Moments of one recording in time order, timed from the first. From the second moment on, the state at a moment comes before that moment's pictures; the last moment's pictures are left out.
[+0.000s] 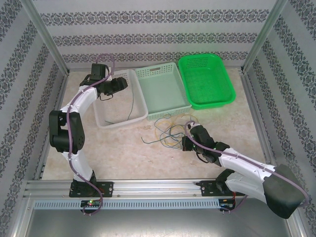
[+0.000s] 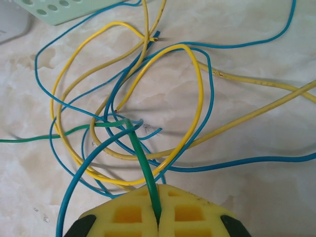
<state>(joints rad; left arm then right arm) -0.06 1.84 1.47 -0.46 0.34 -0.44 0.64 1.01 0.37 -0.16 0.01 0.58</state>
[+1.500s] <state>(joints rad) -0.55 1.28 0.82 -0.34 0.19 -0.58 0.56 0.70 0.38 -0.47 0.15 0.60</state>
